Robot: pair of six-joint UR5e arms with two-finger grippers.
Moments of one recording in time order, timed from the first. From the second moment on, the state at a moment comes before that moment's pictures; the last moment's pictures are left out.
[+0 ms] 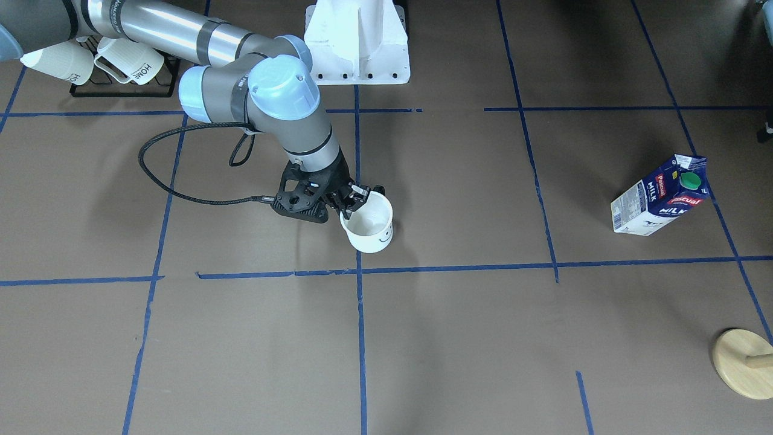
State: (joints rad) left arm -1.47 -1.60 -1.84 -1.31 -2.36 0.10; right arm 0.61 -0.77 1.45 -1.34 1.96 1.56
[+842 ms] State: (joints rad) left arm -1.47 -1.60 -1.84 -1.31 -2.36 0.10; right arm 0.62 -0.84 1.60 -1.34 1.98 1.56
